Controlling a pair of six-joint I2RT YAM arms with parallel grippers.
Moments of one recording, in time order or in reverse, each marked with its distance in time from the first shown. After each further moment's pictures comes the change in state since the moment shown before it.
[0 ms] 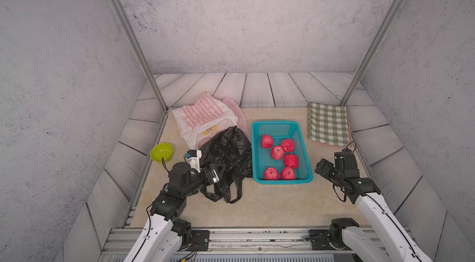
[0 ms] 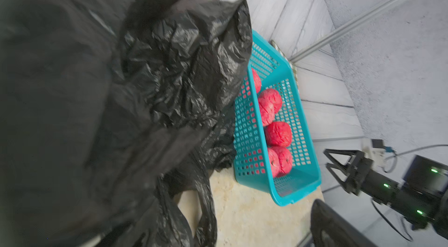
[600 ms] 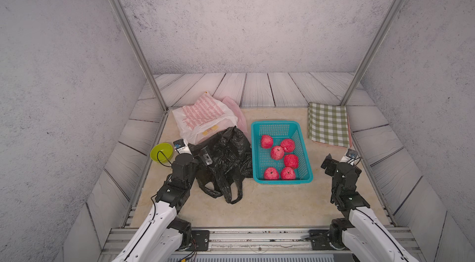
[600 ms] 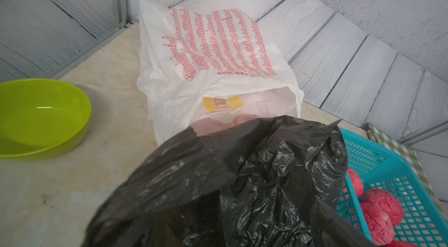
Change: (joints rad) left arm 0.000 0.125 0.022 0.198 -0.585 0.188; right arm 0.000 -0.087 -0.414 0.827 0.340 -0.359
